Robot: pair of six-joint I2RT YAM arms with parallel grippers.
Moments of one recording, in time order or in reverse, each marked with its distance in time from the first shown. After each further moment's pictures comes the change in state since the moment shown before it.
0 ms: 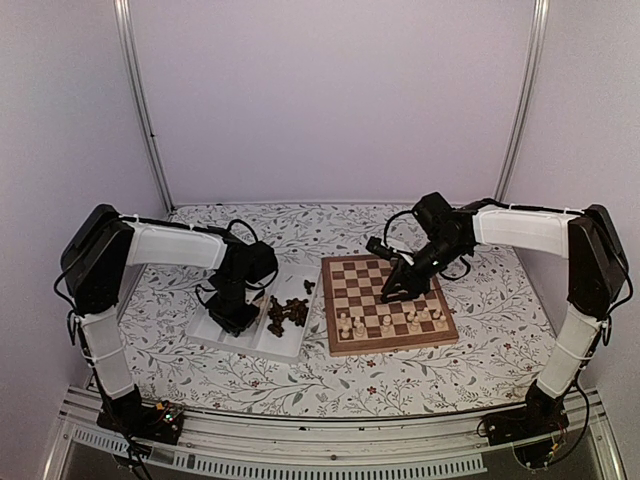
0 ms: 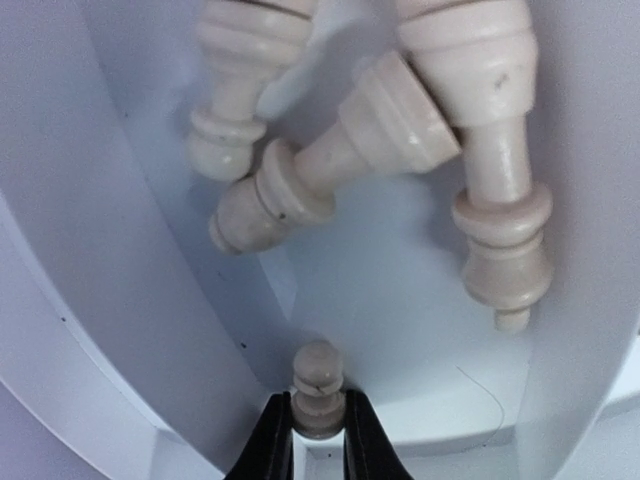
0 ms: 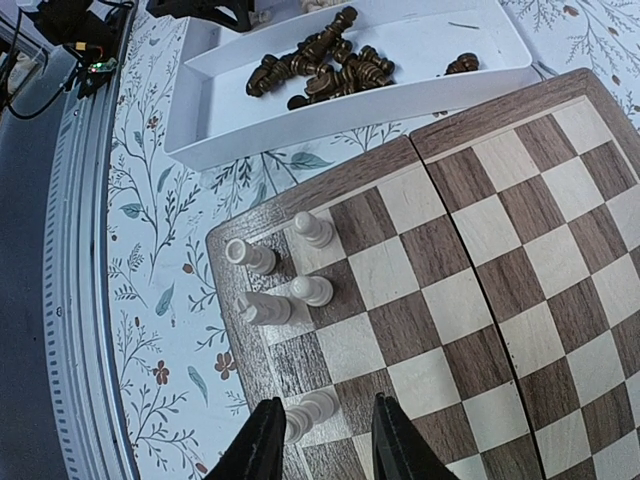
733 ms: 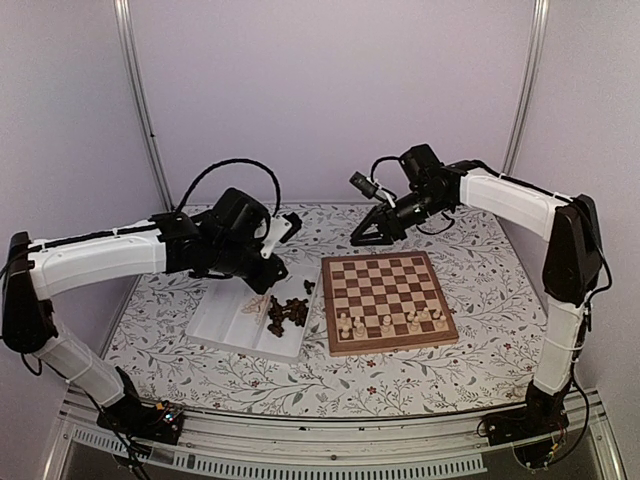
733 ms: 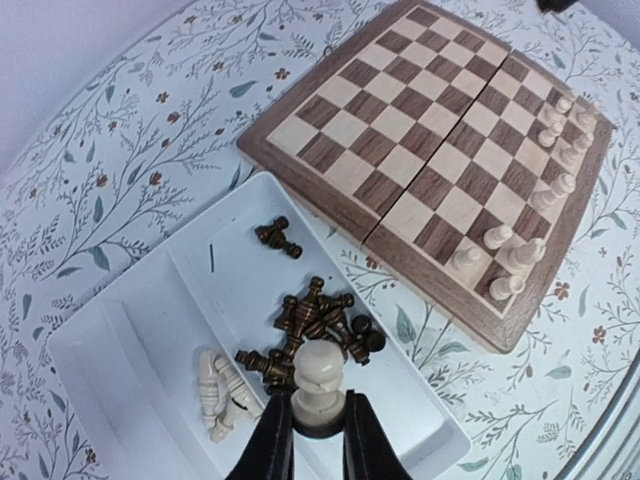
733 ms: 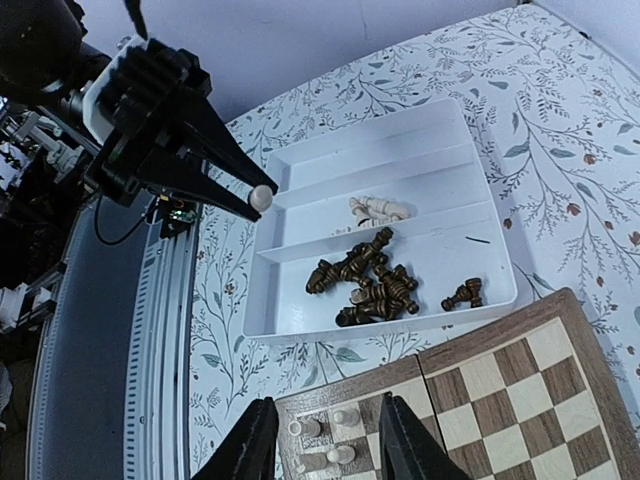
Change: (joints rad) left arm -0.151 -0.420 -0.035 0.452 0.015 0.233; right arm -0.012 0.142 0.427 -0.037 -0.245 0.173
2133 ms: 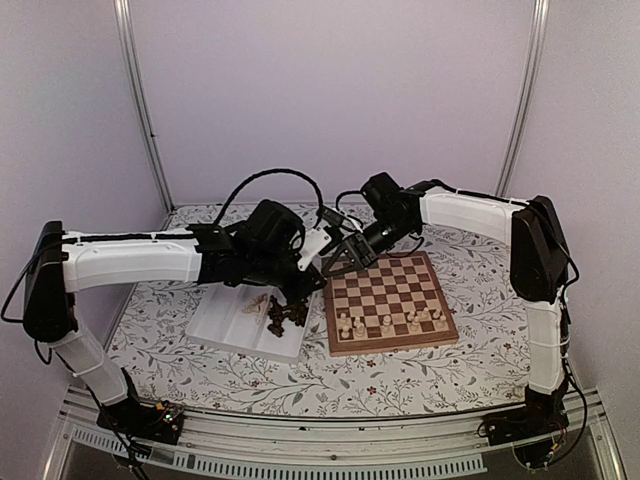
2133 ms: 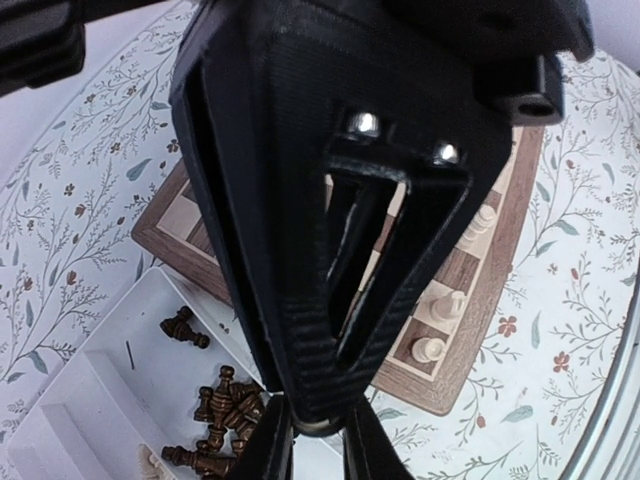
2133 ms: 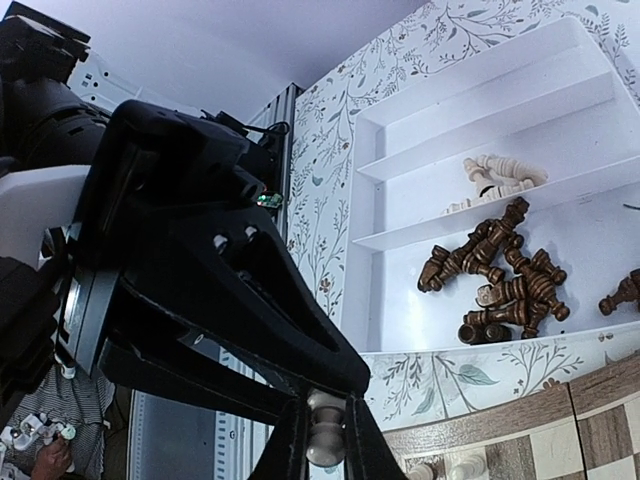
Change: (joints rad) left arm -0.102 0.153 0.045 0.209 0.095 0.089; right arm 0.132 0.209 0.089 -0.038 -0.193 0.168
